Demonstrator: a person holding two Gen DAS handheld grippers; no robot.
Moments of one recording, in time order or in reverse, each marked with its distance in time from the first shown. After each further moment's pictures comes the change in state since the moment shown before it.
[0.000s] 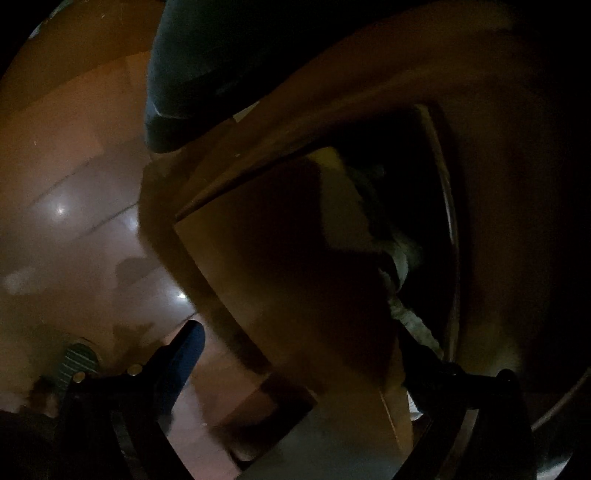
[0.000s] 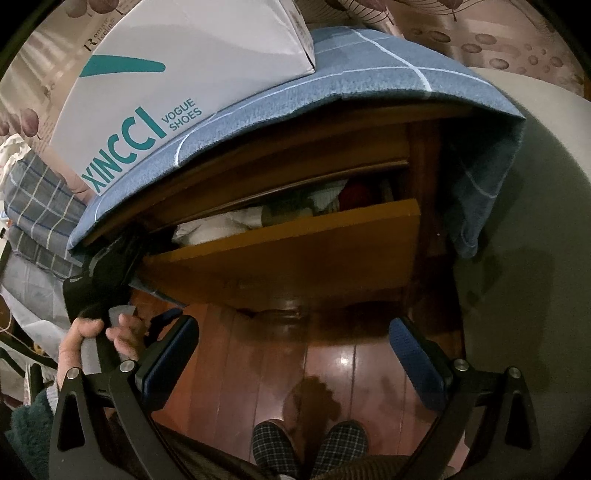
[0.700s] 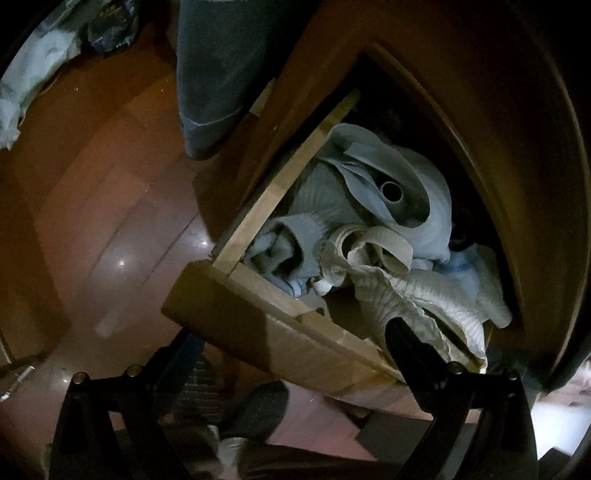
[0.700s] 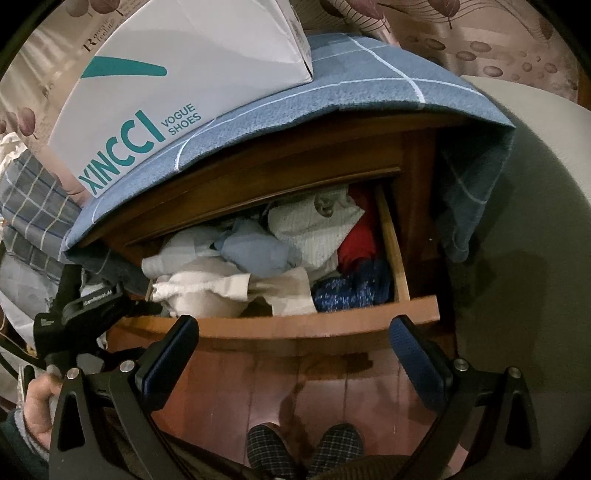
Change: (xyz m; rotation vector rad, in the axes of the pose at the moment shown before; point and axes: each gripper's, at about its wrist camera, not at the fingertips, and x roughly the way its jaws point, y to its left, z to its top) left arm -0.036 -0.006 -0.027 0.335 0.117 0.305; right arm -0.005 0.003 0.001 -0.005 -0.019 -0.033
